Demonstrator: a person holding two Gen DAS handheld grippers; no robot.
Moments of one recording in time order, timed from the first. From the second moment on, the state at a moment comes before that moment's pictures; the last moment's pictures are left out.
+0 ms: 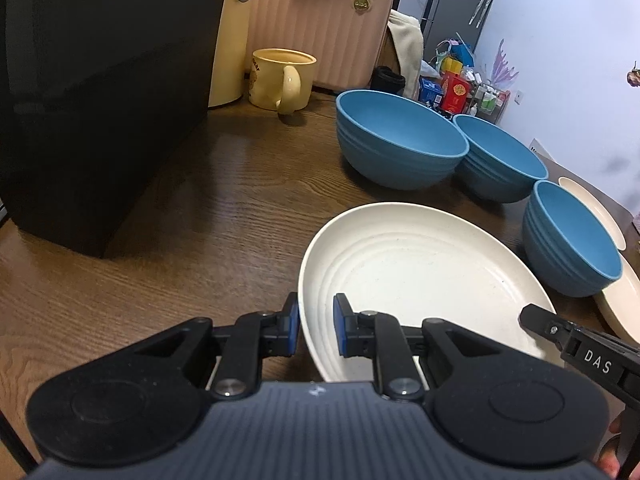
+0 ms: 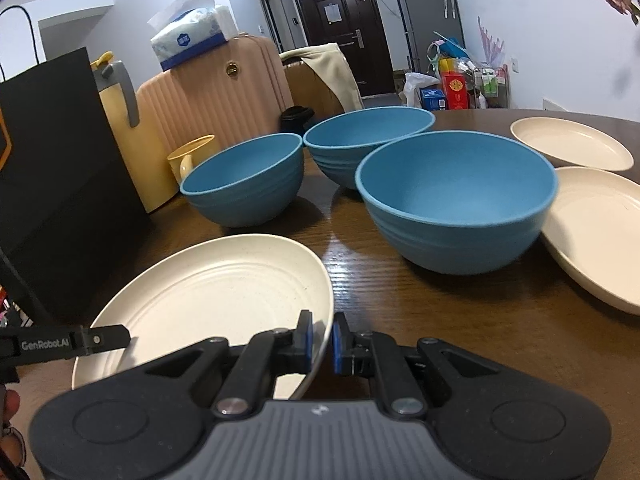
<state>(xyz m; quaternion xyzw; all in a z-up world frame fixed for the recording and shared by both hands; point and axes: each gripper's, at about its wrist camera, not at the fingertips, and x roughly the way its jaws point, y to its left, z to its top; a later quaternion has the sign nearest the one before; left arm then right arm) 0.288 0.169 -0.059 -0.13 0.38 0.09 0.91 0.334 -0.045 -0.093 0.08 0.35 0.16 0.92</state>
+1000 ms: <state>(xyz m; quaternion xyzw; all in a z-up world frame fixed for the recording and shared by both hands) 0.304 0.170 -0.071 -0.11 0.39 0.10 0.91 0.354 -0.035 -0.103 0.07 0.38 0.16 0.91</state>
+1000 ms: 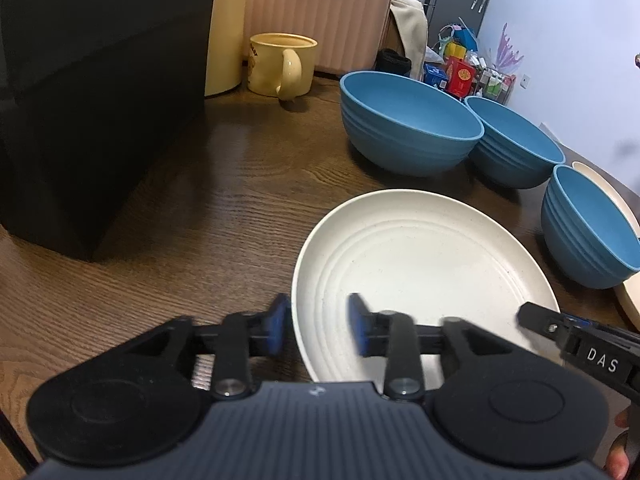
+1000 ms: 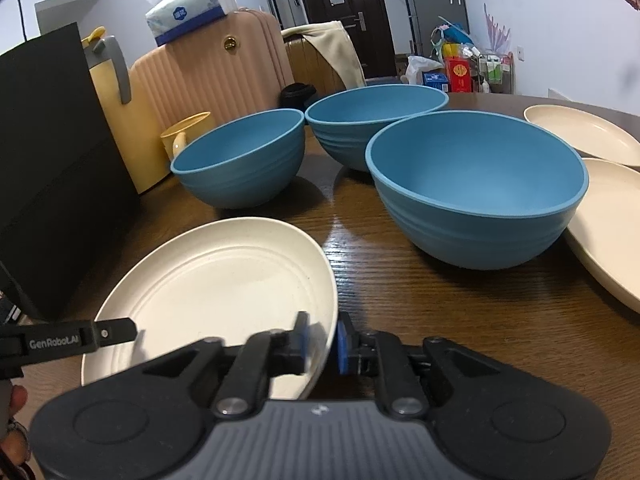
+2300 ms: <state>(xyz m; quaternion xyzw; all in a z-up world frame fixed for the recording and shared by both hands) 0.217 0.130 -0.009 -0.09 0.39 0.10 0.91 0.255 -0.093 -0.035 0.05 0.36 0.14 0.92</state>
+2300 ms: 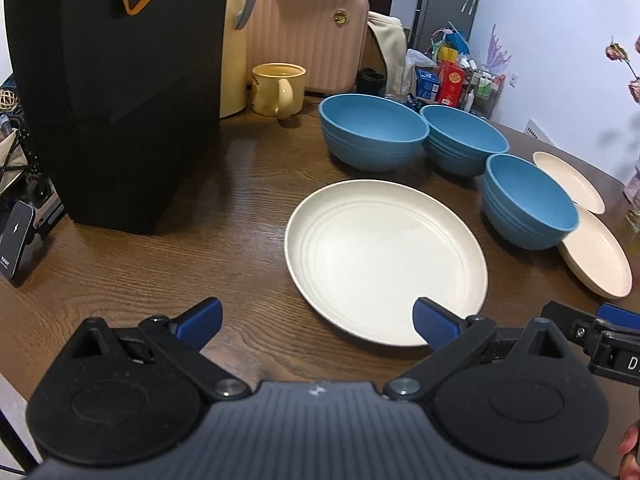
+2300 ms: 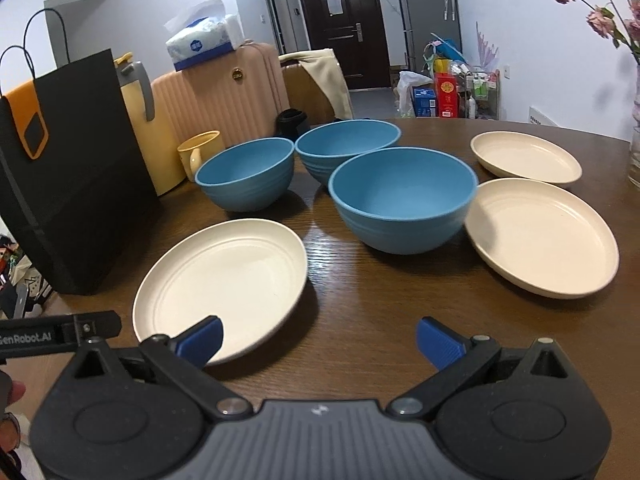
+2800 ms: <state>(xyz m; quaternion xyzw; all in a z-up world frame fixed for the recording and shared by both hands) 0.206 0.056 0.003 -0.05 0.38 0.05 0.92 0.223 -0.170 -0.023 0.08 0.34 0.10 0.93</state>
